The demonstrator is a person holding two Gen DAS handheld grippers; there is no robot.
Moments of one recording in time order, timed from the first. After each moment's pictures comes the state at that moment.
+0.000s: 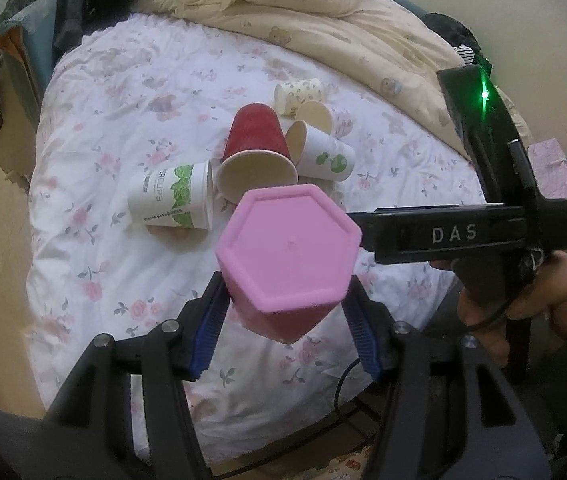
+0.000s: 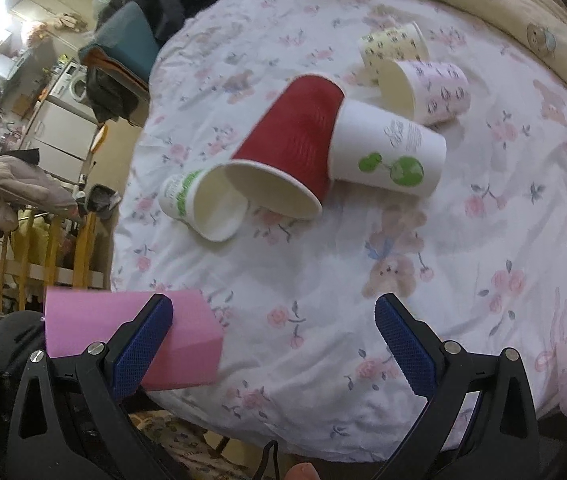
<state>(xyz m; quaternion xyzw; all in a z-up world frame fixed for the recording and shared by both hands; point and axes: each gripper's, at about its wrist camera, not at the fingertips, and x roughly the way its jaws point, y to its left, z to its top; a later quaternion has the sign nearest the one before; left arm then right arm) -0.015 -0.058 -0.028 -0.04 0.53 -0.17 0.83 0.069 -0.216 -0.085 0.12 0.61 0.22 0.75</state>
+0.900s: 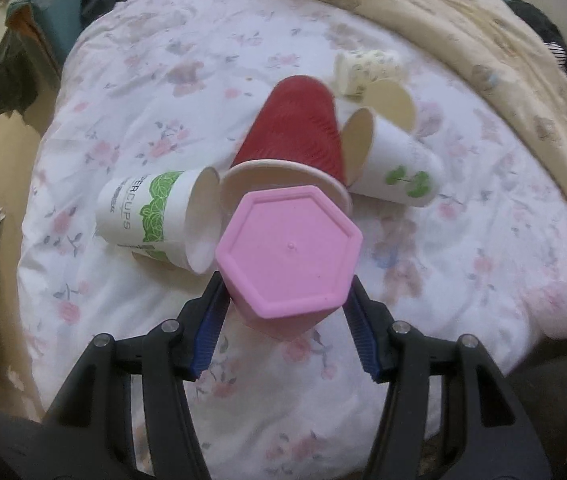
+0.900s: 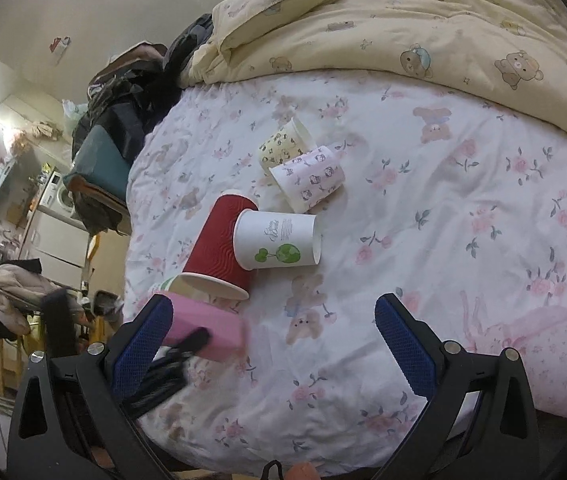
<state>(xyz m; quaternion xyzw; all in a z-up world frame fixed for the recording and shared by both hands) 0.069 -0.108 -0.100 -0.02 0.58 -0.02 0.81 0.058 -0.329 -0.034 0.25 0.50 0.12 0.82</state>
